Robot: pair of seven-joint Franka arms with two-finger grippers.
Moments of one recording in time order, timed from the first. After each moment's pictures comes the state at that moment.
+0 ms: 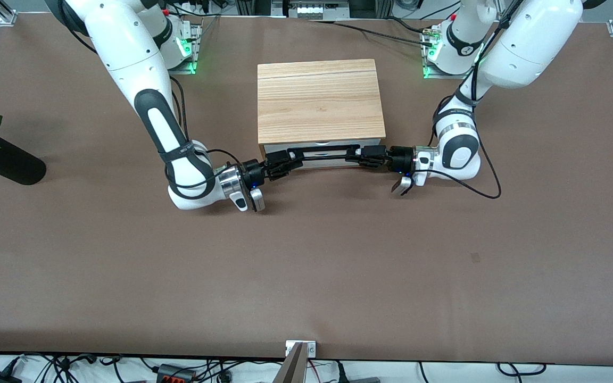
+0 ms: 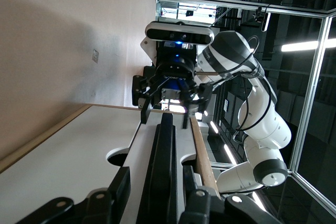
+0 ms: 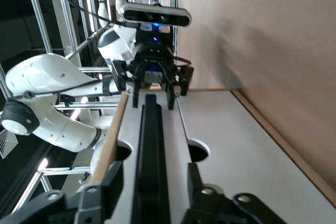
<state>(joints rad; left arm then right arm) -0.03 0.61 -0.24 -2.15 -1.67 1.75 1.10 0.40 0.80 0.02 -1.71 1.52 1.67 -0.92</state>
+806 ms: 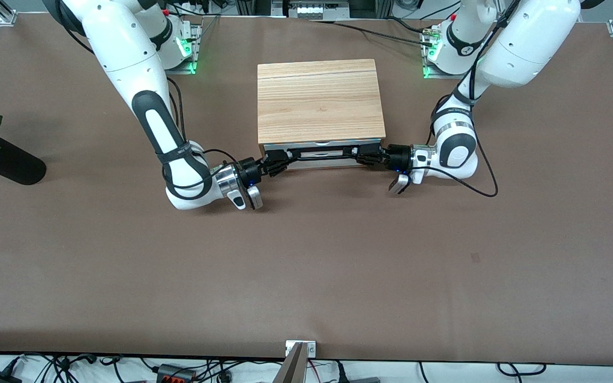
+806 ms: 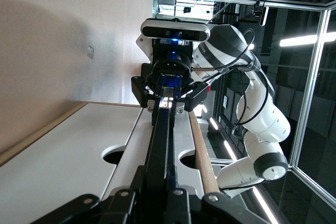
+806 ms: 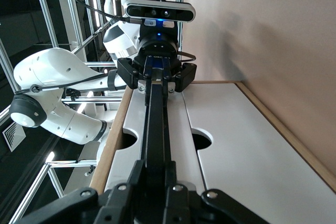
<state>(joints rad) -0.04 0.61 -0.24 -2.15 -1.68 1.75 1.12 0.38 0.79 0.02 -1.72 1.52 1.63 -0.93</state>
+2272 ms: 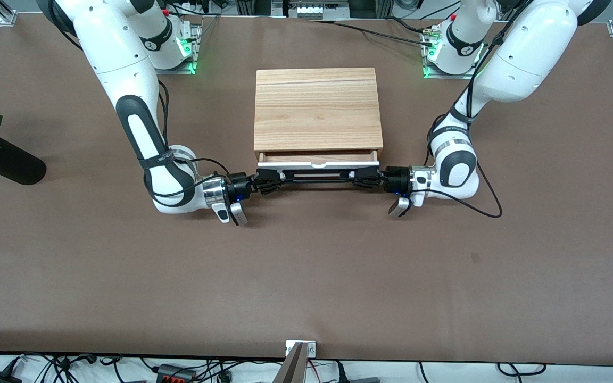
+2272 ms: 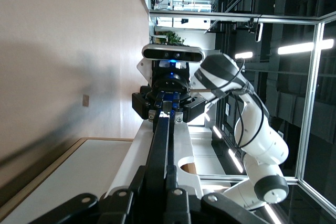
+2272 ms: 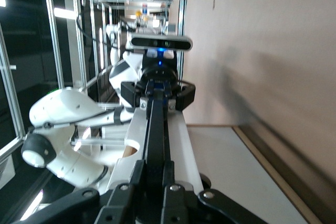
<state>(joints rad) -0.05 0.71 -0.23 -1.92 -1.68 1.80 1.05 0.36 0.80 0.01 -1.68 1.68 1.74 -0.96</state>
